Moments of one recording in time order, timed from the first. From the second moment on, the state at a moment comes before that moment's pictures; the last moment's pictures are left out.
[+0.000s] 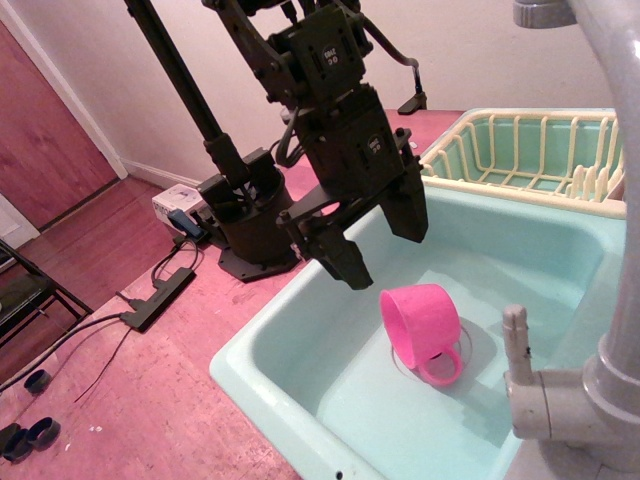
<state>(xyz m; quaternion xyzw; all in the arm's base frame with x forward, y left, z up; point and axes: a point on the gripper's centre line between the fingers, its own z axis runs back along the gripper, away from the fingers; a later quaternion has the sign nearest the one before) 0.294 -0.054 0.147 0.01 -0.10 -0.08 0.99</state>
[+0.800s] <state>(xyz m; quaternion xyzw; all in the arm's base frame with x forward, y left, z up) 0.311 -0.050 0.118 0.04 -0.09 -0.10 0.99</state>
